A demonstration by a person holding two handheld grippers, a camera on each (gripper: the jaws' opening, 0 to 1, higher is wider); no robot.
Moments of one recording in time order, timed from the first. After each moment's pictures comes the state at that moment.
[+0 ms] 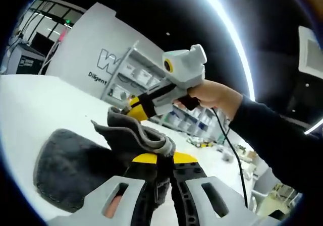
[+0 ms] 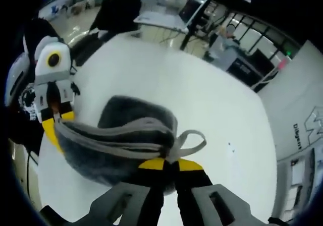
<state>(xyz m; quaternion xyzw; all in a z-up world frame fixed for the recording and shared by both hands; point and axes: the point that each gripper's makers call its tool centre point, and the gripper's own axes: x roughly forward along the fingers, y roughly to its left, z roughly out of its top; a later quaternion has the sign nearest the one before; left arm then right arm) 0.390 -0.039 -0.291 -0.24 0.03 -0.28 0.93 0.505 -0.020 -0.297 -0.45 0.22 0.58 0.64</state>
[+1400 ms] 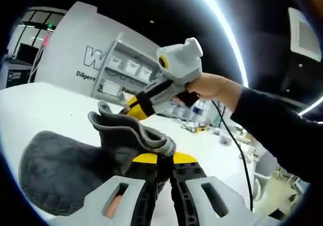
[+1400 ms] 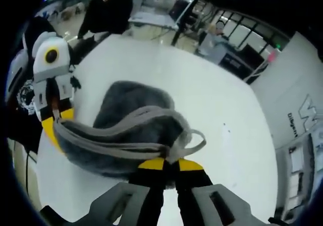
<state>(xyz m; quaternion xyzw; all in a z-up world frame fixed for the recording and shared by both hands) 0.381 -0.093 -0.302 -0.17 0.06 -0.32 0.93 0.508 -0.083 -0.302 -0.43 0.22 0.55 0.68</state>
